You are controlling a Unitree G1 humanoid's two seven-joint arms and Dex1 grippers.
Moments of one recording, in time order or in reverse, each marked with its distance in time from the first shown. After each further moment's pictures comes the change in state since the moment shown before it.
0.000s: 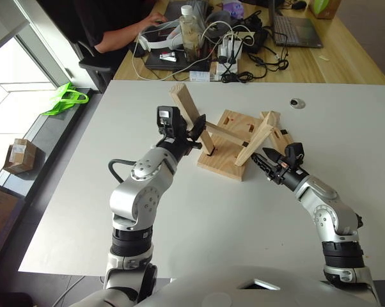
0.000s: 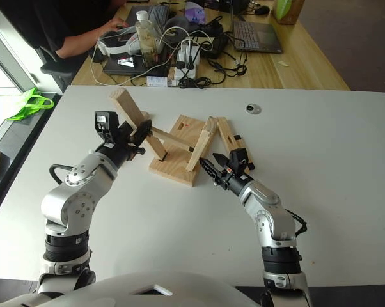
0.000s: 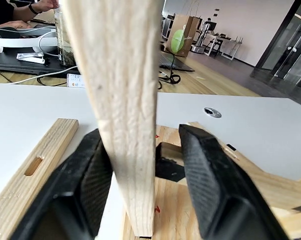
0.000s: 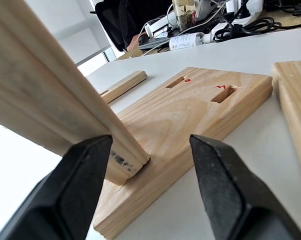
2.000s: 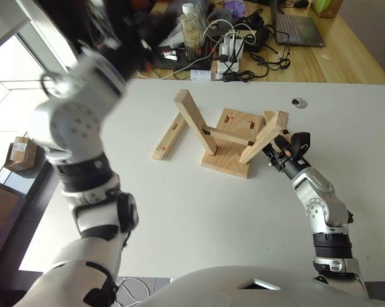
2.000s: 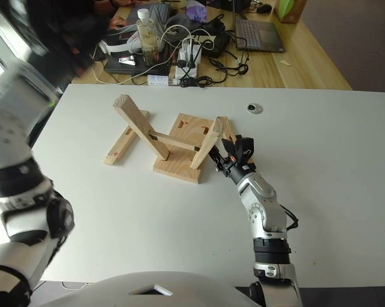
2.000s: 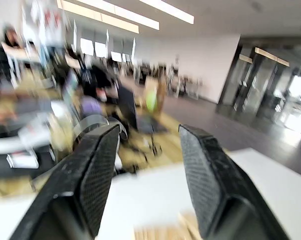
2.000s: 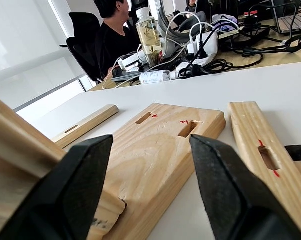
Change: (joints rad) left arm -0.661 0.240 0.381 0.199 -0.281 0.196 -0.166; right arm -0.068 0.084 -0.045 0.088 -0.058 -0.152 -0.113
